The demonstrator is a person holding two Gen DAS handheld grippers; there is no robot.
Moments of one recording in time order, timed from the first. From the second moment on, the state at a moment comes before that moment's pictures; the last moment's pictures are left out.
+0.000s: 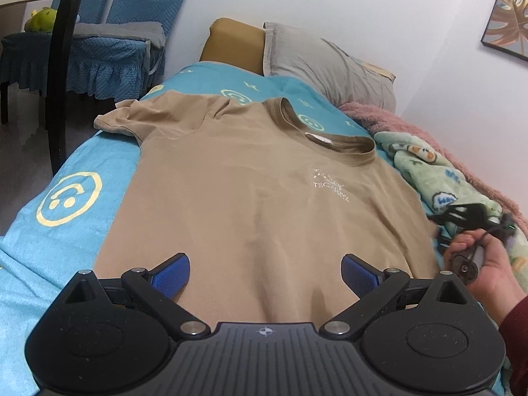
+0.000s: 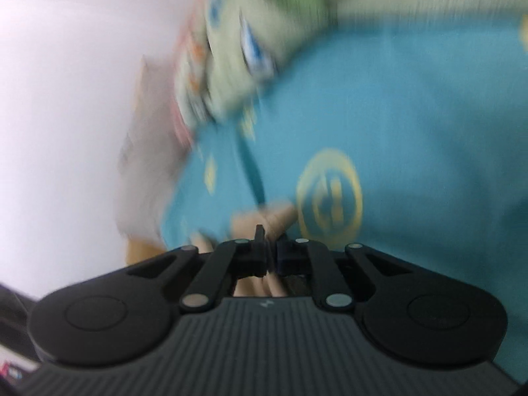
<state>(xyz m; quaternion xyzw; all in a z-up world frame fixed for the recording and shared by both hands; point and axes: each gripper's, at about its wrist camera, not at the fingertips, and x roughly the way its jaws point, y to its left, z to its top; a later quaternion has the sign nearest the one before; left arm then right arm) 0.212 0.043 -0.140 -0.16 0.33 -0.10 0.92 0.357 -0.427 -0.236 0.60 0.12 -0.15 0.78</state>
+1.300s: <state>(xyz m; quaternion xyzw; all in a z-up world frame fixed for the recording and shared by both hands) 0.220 0.038 -0.135 -0.18 0.33 -0.13 0.92 0.425 -0.472 -0.254 0.57 0.29 -0.09 0.76</state>
